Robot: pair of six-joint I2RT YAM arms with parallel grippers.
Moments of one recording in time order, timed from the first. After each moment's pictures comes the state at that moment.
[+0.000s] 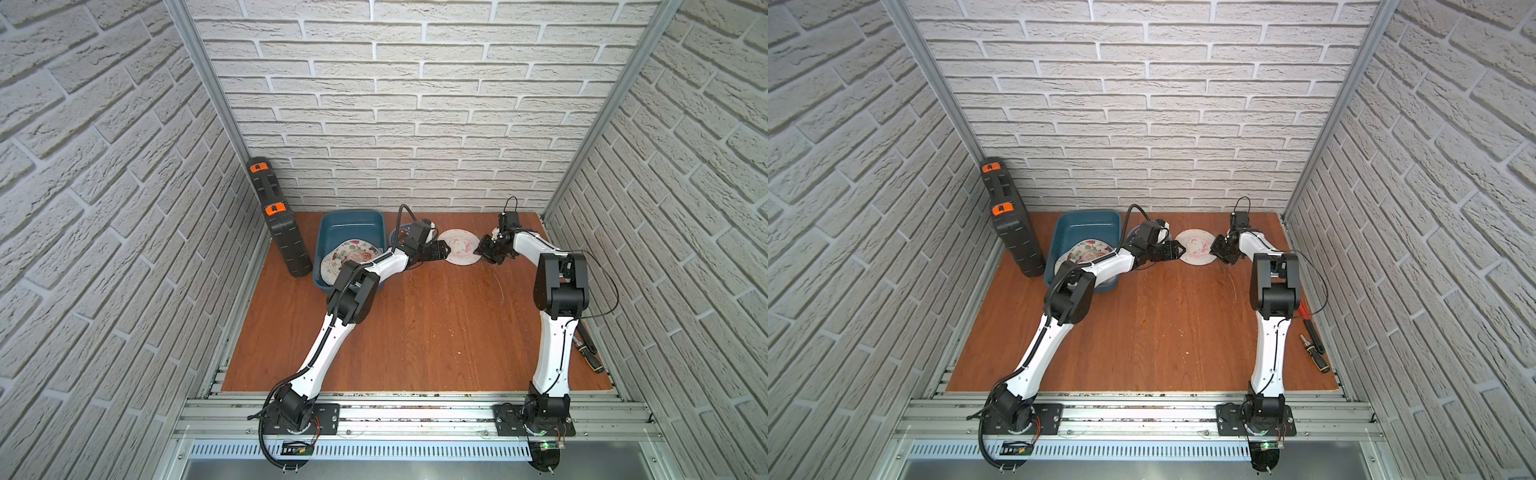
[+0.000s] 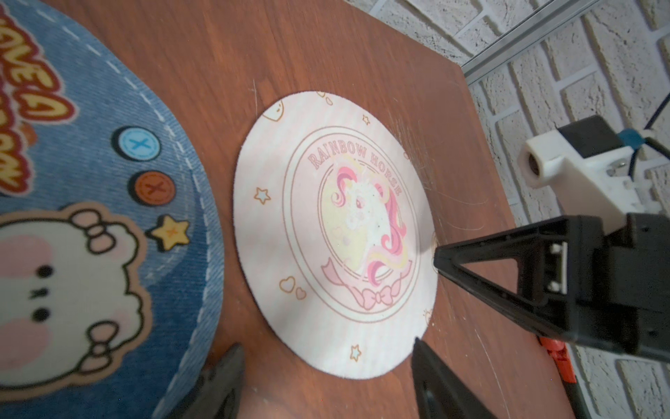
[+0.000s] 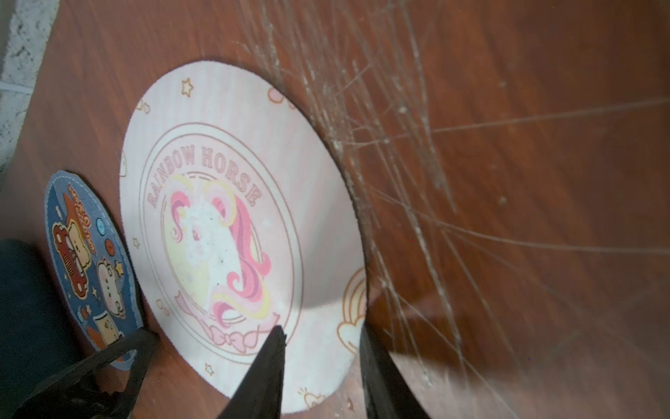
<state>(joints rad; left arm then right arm) -0.63 2.57 2.08 -0.12 0.31 -0.61 -0.07 2.28 1.75 -0.61 -0.31 0.58</state>
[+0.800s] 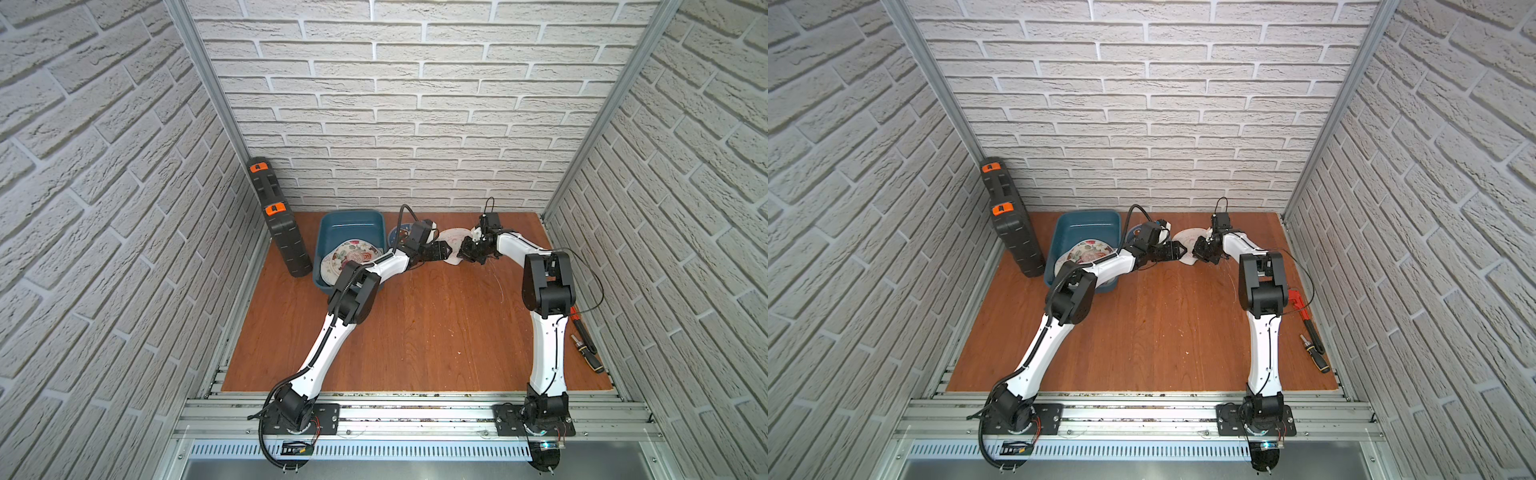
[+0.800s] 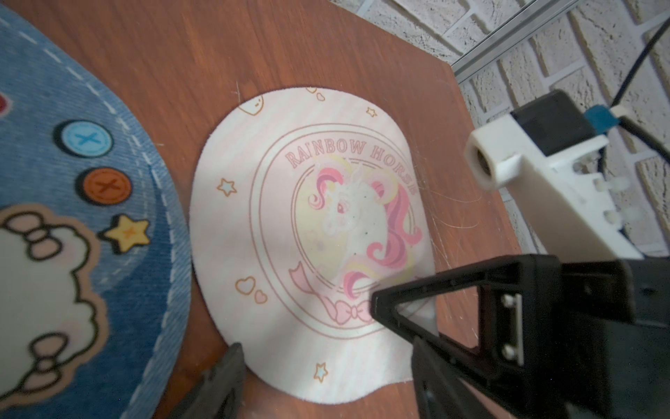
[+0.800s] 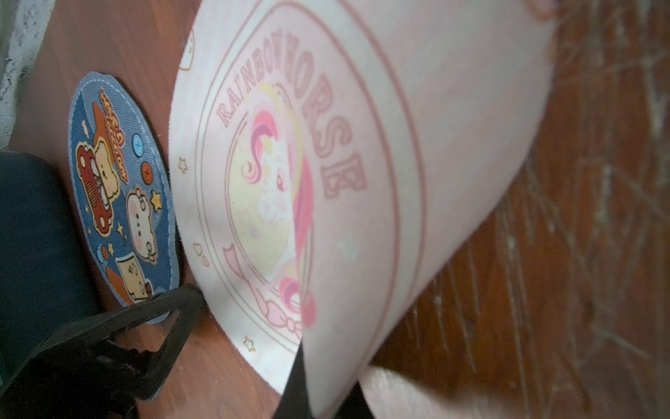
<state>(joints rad) -0.64 2.56 2.03 -0.07 0.32 -0.59 0.03 2.29 1.74 -0.57 -0.37 0.55</state>
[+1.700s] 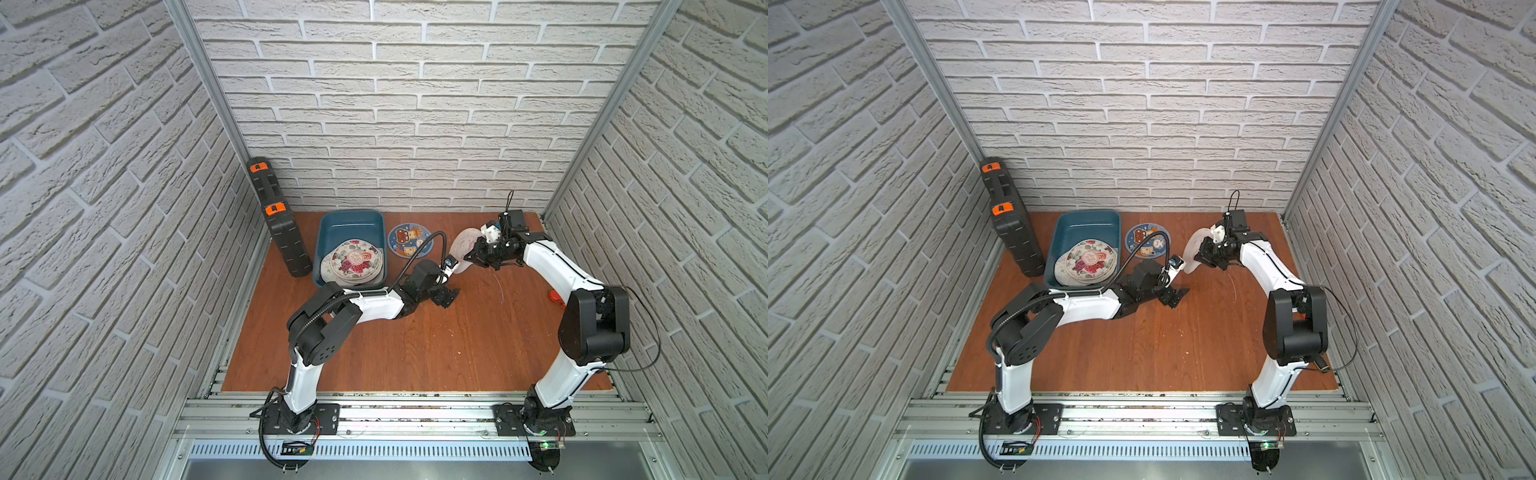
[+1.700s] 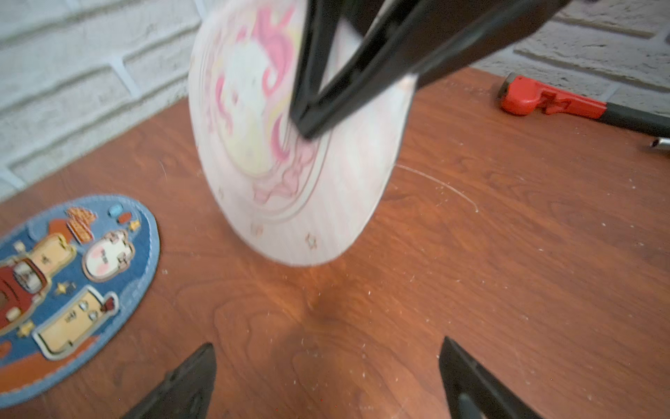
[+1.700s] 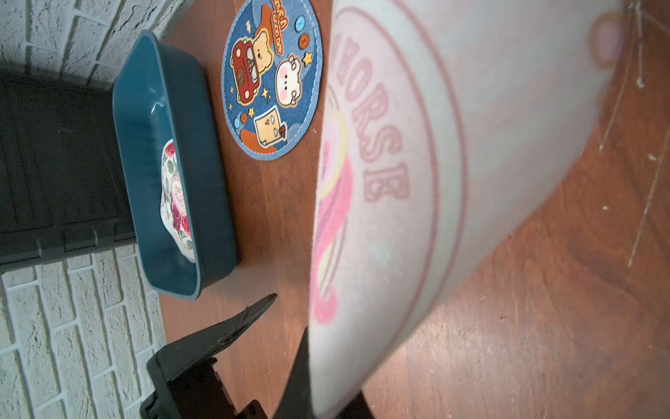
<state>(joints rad) -0.90 1.95 1.18 0.30 -0.02 0.12 0.06 1.74 1.40 -0.72 -0.50 0.53</state>
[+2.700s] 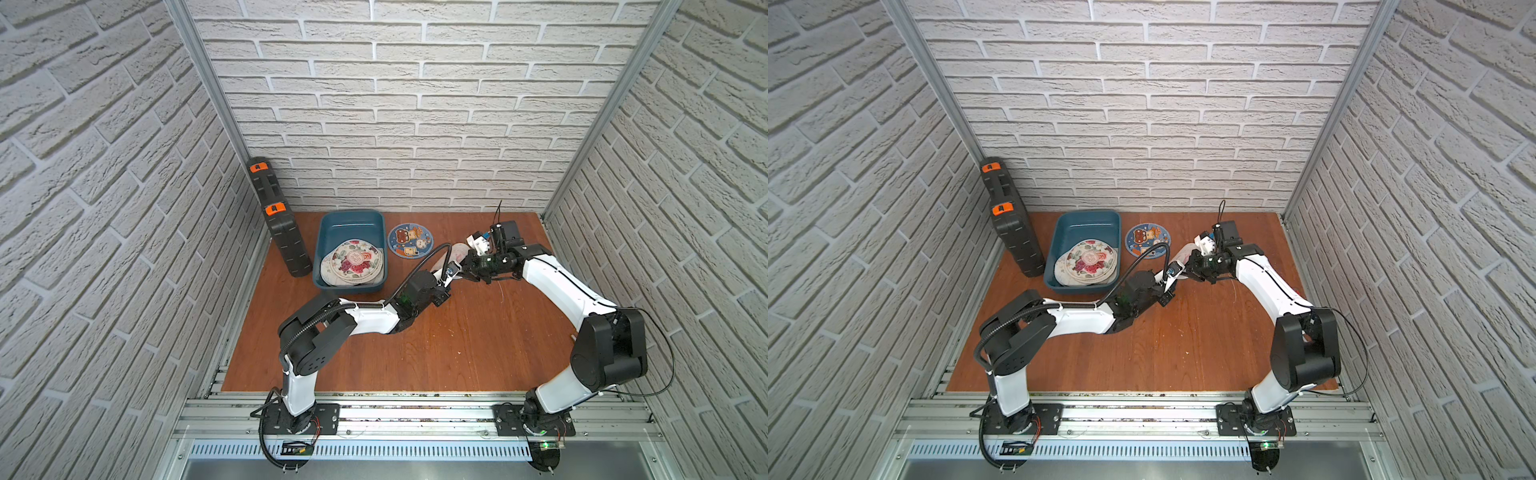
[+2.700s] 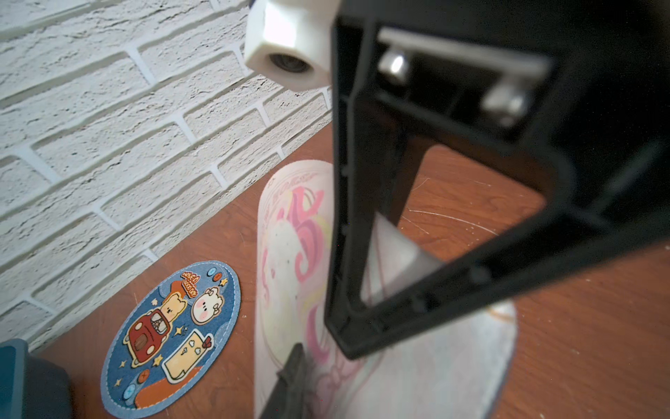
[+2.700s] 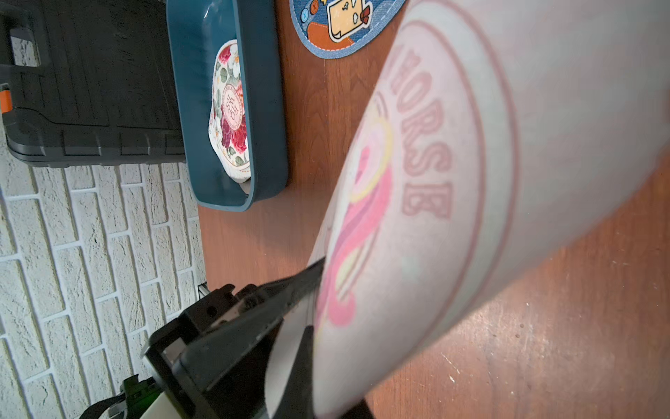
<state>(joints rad) -0.93 1.87 1.03 0.58 -0.20 0.24 0.16 1.60 1.26 -0.71 -0.63 0.55</state>
